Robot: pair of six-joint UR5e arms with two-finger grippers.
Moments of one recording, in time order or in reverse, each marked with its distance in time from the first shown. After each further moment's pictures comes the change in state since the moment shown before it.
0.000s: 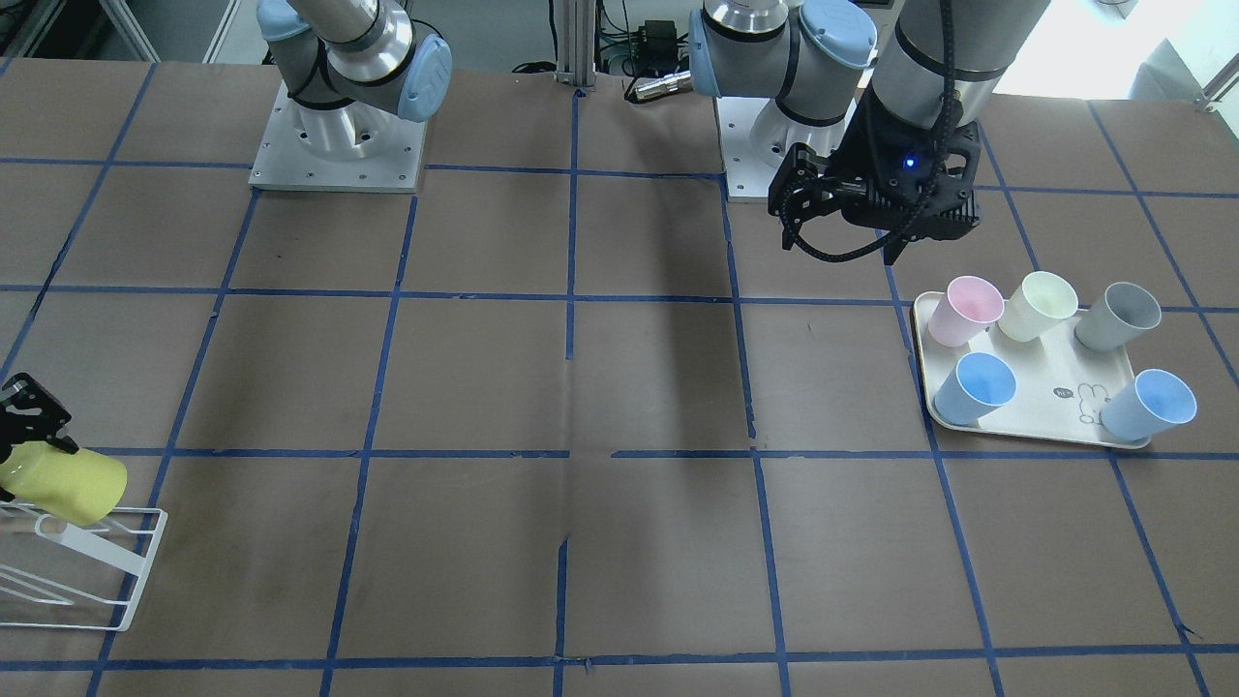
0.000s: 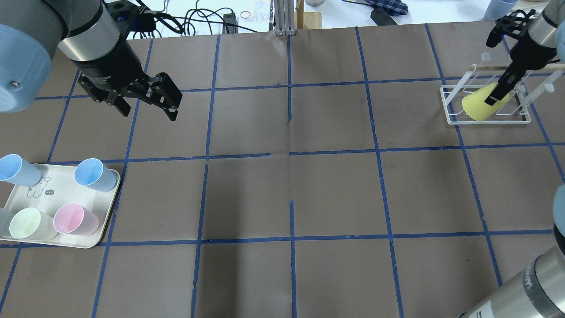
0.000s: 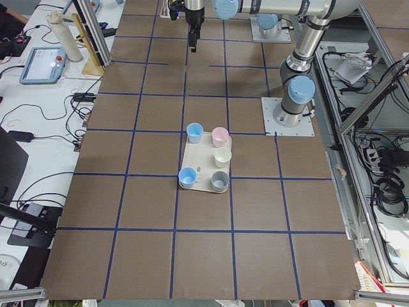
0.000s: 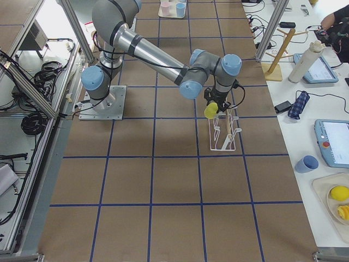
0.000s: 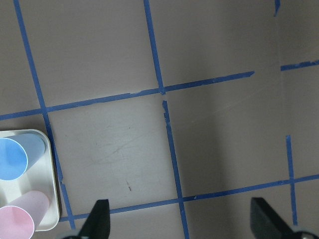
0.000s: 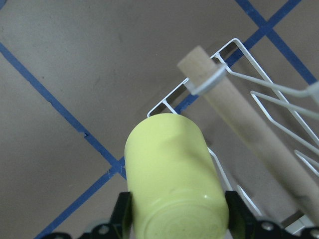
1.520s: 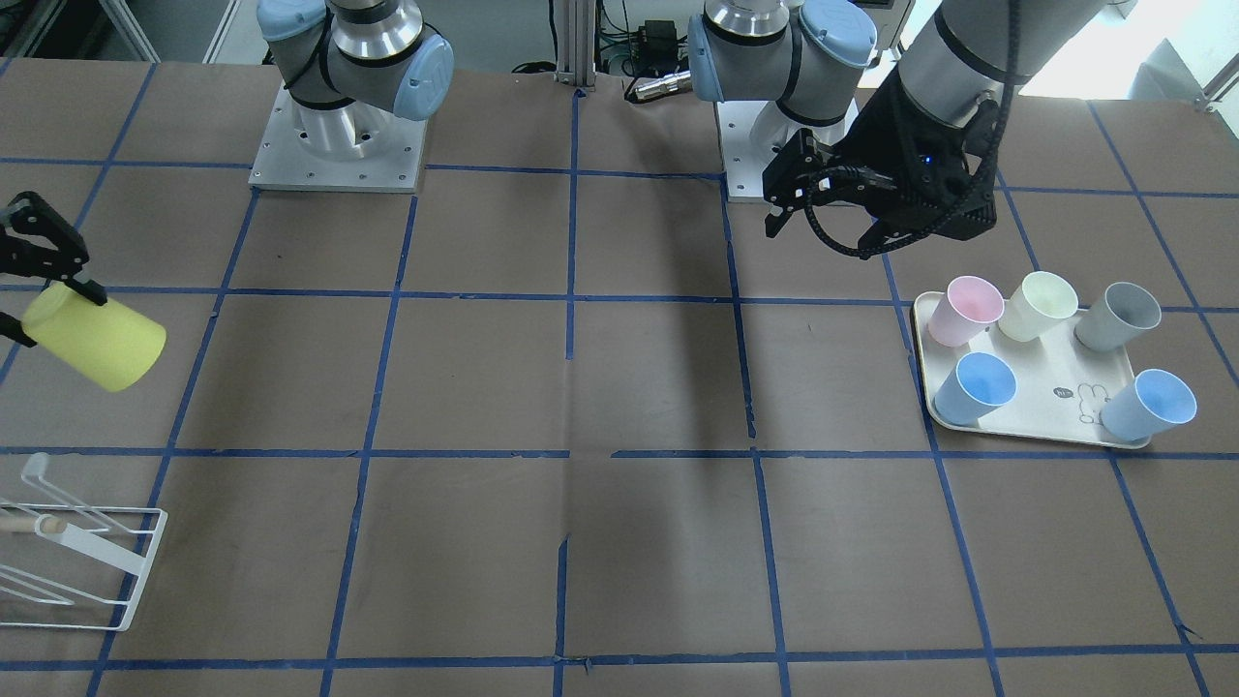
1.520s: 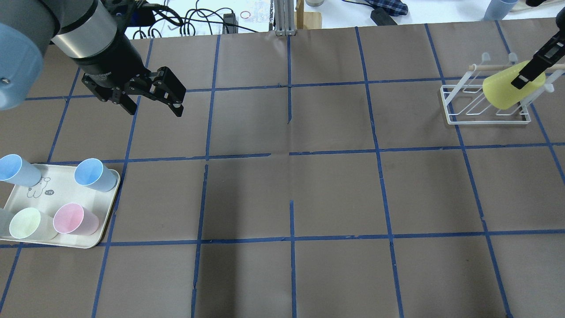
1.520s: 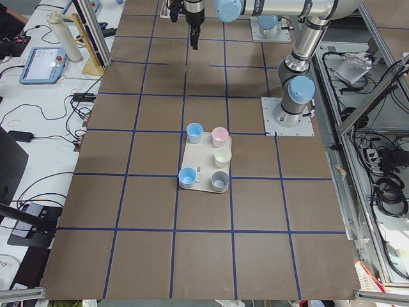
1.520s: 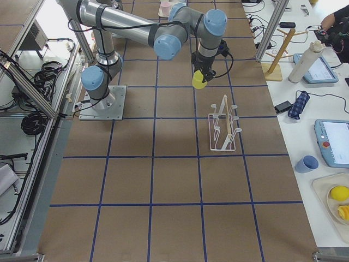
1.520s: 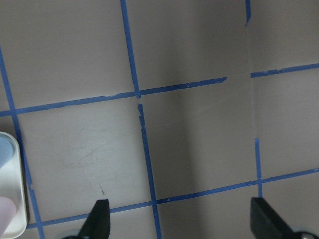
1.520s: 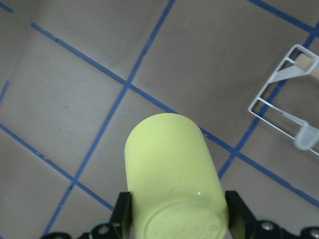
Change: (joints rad) left arm 0.099 0.013 0.000 -0.083 -0.254 -0.002; right arm 0.005 -0.287 -0.010 0.427 0.226 0.275
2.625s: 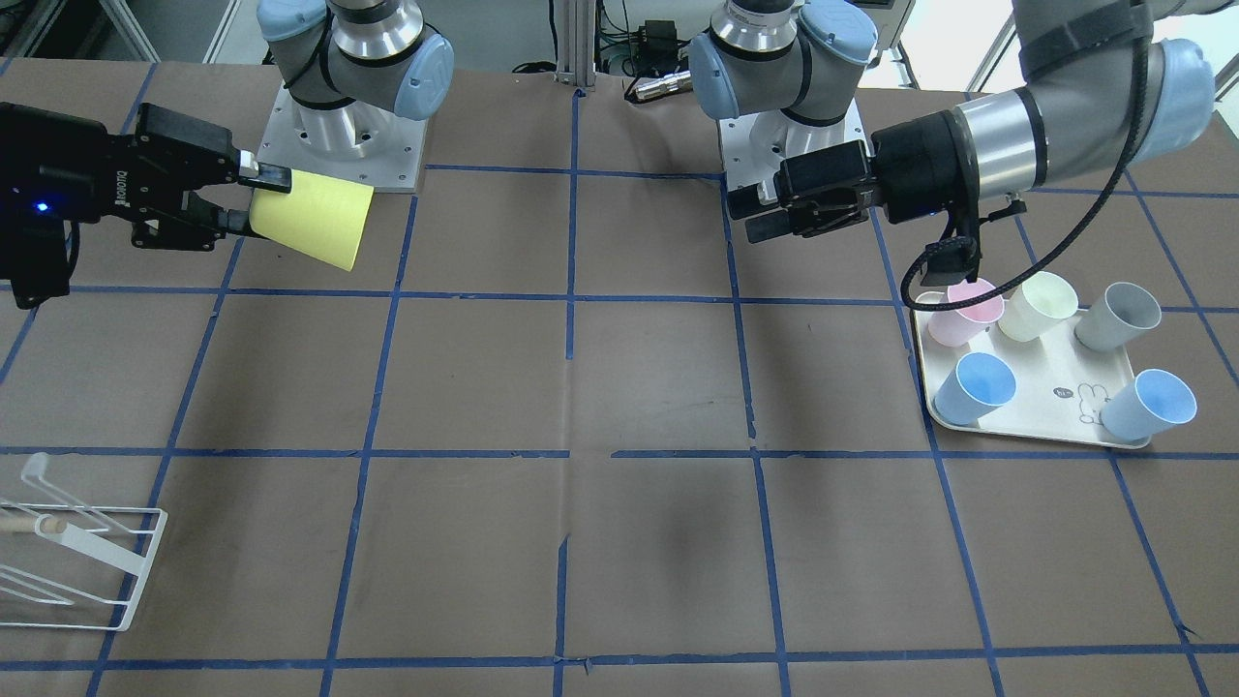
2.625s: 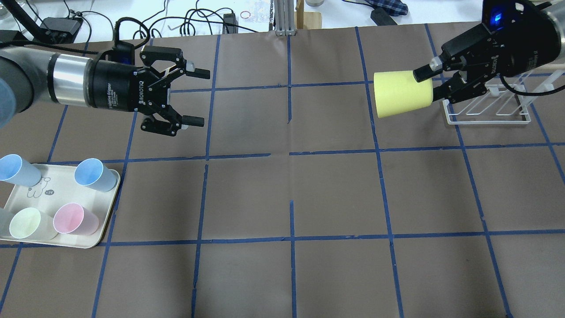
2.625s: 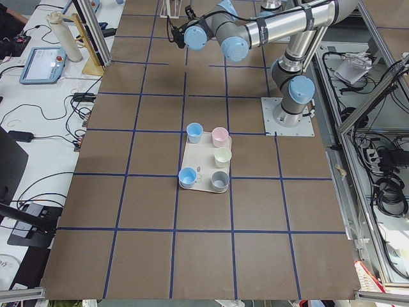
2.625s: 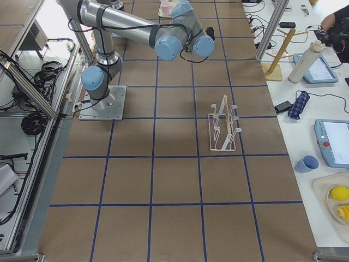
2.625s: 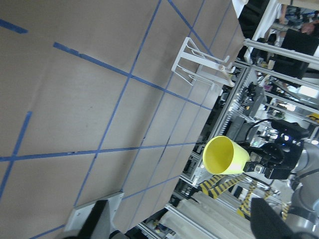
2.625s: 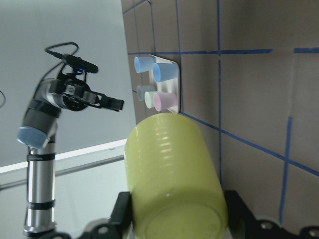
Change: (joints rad) left arm 0.170 -0.017 -0.243 -0.264 -0.911 0.005; right arm 0.006 0.007 0.010 0.766 0.674 0.046
